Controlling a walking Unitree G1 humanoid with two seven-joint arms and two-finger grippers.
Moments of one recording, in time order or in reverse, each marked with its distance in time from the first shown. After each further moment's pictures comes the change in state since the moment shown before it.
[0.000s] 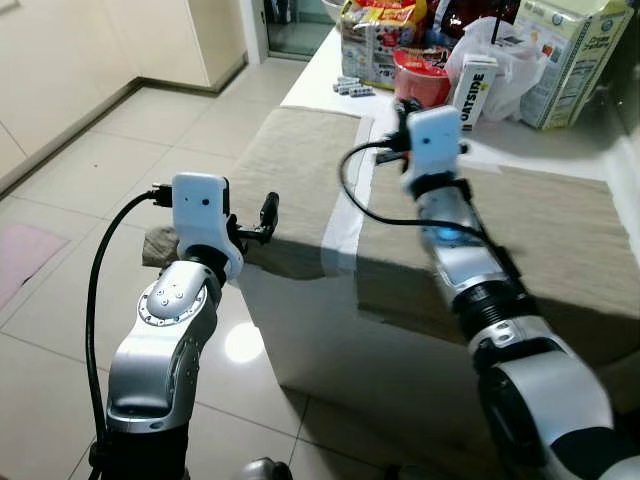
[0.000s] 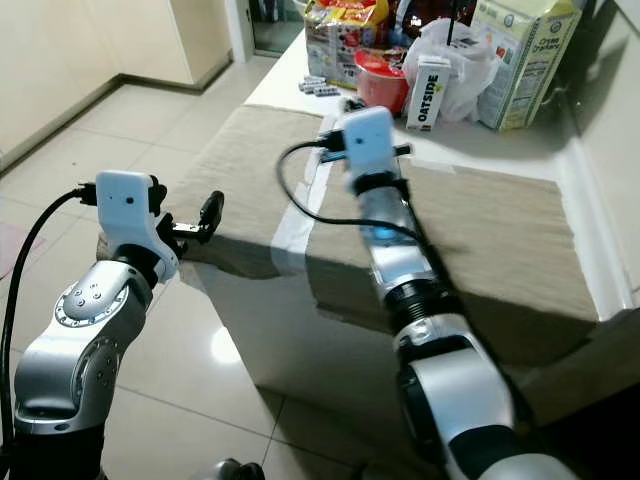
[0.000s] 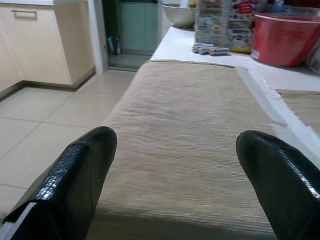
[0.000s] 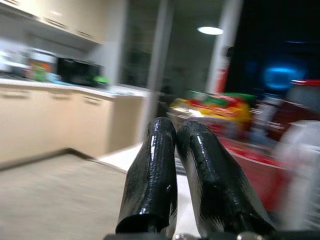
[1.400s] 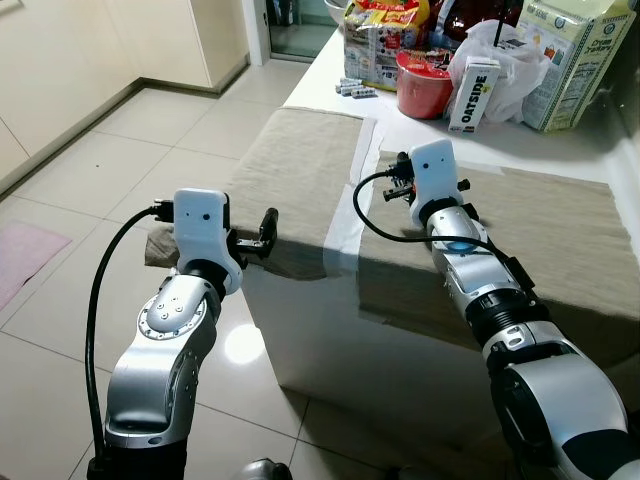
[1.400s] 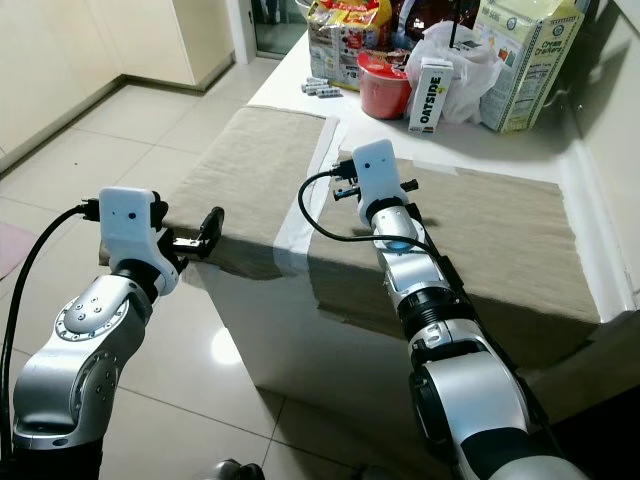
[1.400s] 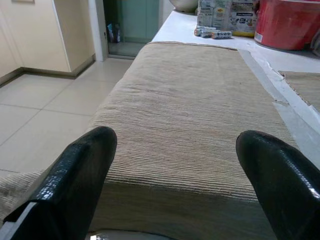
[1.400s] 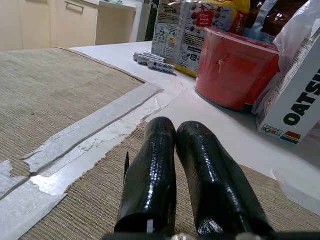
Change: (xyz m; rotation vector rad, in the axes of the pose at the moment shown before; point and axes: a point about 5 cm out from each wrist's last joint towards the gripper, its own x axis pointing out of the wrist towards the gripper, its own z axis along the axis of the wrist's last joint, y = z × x) left arm -0.008 0.000 -0.013 -0.013 0.052 0.006; right arm -0.022 -0.033 -0.054 -0.078 0.379 -0.025
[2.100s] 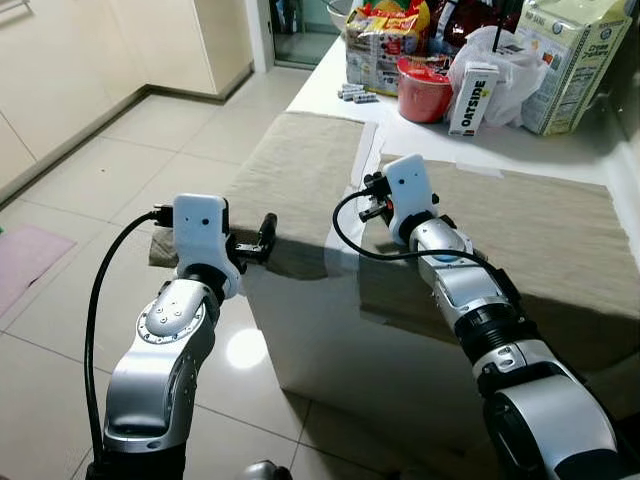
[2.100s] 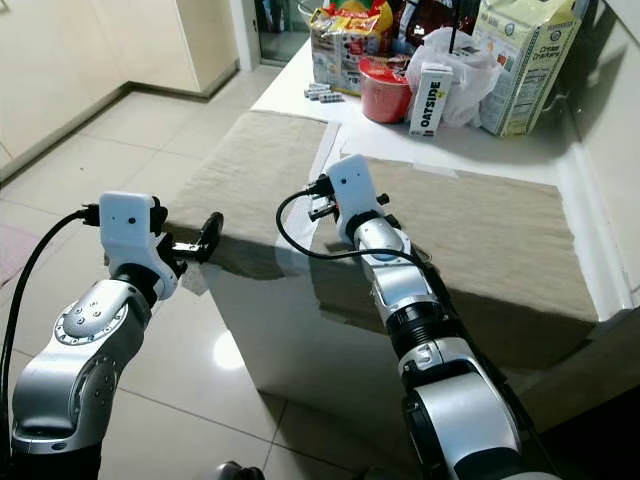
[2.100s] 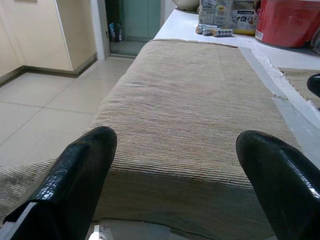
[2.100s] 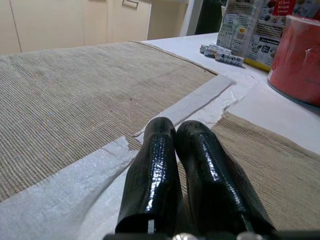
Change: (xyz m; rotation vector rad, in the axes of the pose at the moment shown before) left arm -0.002 0.001 -0.005 -0.004 0.017 0.000; right arm -0.009 0.030 -0.002 0.054 0.036 0.222
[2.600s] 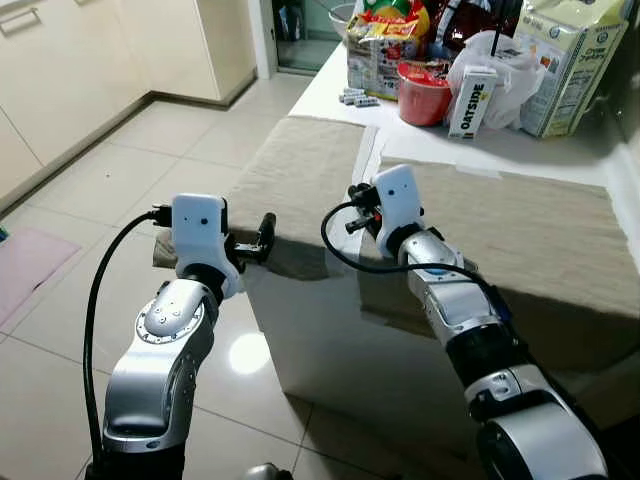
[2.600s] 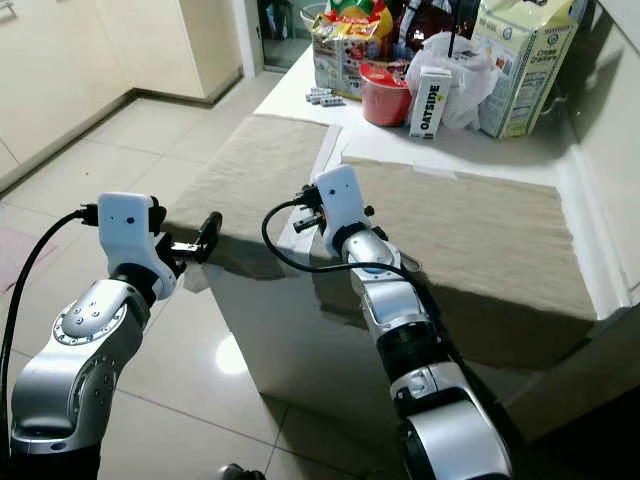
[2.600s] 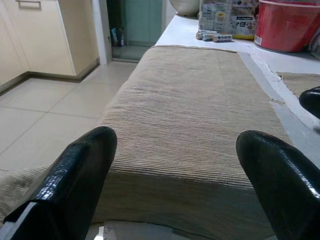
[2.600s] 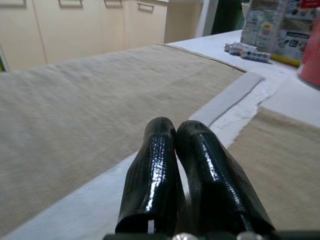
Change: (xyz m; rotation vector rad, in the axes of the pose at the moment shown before) left arm 0.000 0.001 0.000 0.003 -0.001 0.001; right arm -0.006 0.019 0.000 0.059 0.013 0.056
